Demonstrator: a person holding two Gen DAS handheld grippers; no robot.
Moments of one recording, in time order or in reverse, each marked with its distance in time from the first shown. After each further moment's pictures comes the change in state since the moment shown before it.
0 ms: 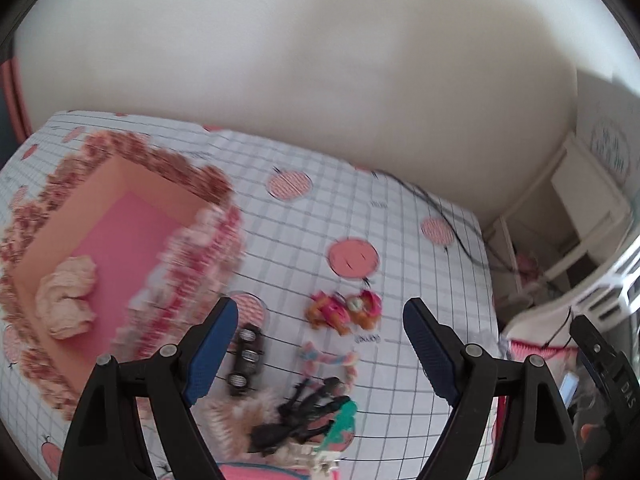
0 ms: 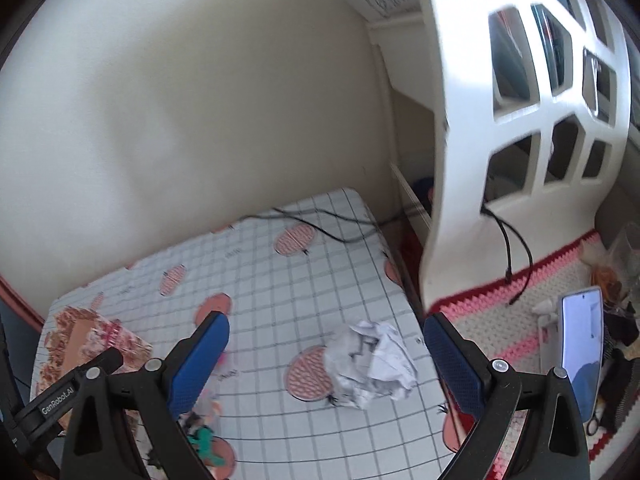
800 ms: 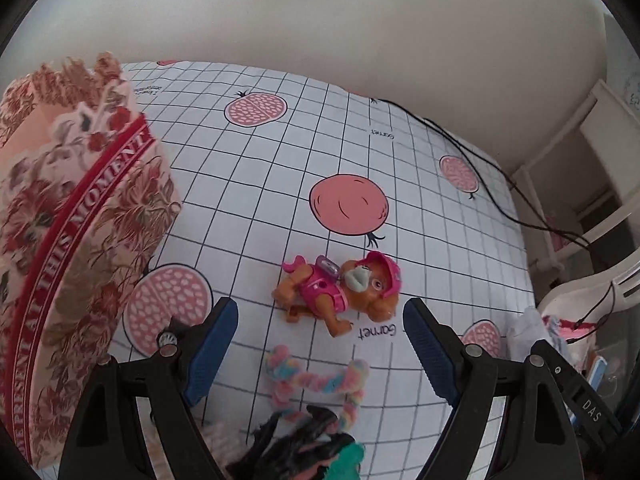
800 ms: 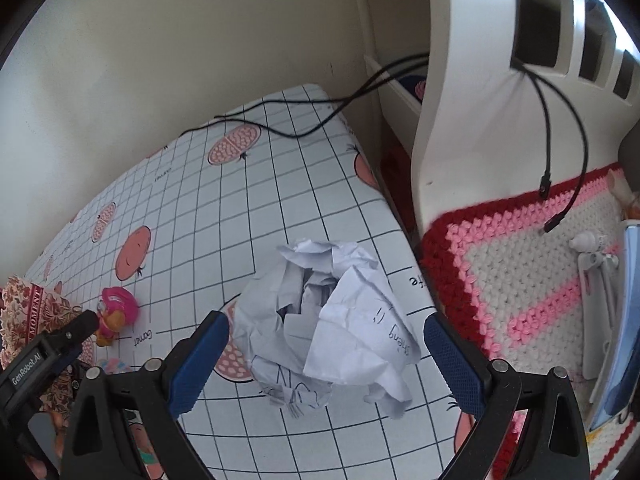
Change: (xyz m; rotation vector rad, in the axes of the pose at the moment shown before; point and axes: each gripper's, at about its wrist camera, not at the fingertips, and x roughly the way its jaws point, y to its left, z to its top) left arm 0.097 -0.003 -0.018 0.019 0.140 -0.018; right arm 0.109 -0.033 -0.041 0.027 0.234 -0.063
